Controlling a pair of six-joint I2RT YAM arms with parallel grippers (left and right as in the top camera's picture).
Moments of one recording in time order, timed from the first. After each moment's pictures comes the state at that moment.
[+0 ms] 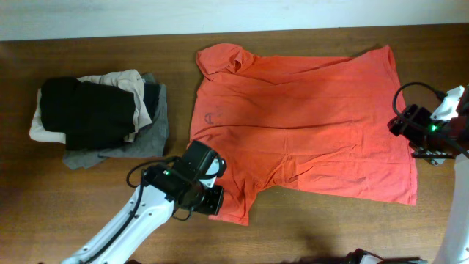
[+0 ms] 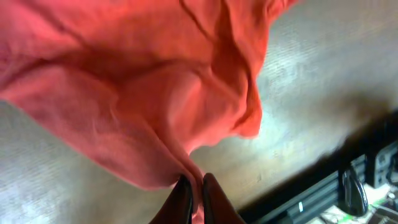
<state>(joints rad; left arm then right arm) -0.58 1.34 0.86 -0.86 0.28 -0.30 -0.47 1.35 1.42 -1.23 -0.26 0.26</state>
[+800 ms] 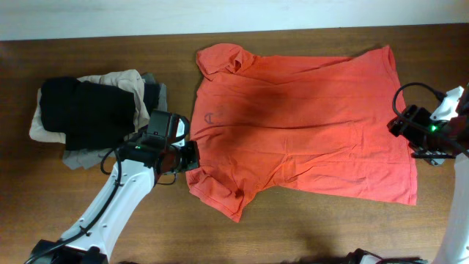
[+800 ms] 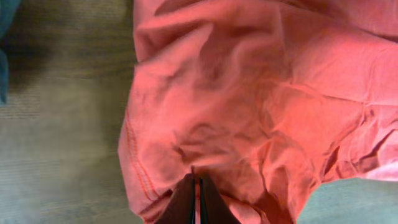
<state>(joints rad) -0.27 1.46 0.91 -0.62 0.23 -0.40 -0.47 1.36 1.42 -1.23 -0.26 0.26</state>
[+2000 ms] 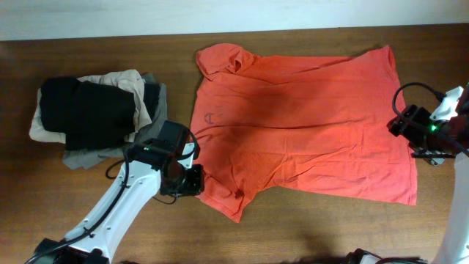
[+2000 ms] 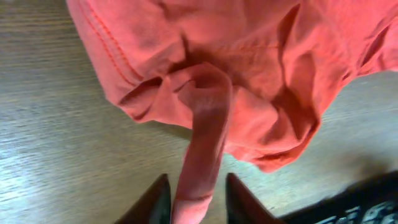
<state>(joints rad) -0.34 1.46 0.92 -0.91 0.30 -0.31 -0.47 1.36 1.42 -1.23 -0.26 0.26</state>
